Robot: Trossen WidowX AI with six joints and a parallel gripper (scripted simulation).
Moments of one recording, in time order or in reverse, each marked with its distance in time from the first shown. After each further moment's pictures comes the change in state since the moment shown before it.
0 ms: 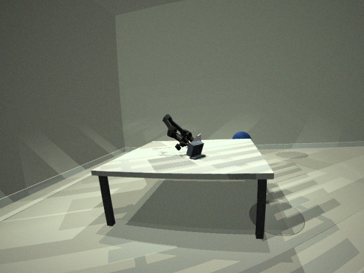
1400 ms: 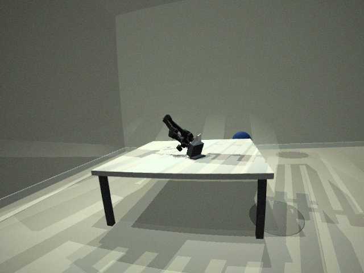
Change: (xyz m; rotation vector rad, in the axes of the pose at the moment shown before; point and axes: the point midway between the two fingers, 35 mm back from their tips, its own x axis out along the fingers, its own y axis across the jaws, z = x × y) arm 0.018 0.000 0.000 0.000 0.001 0.000
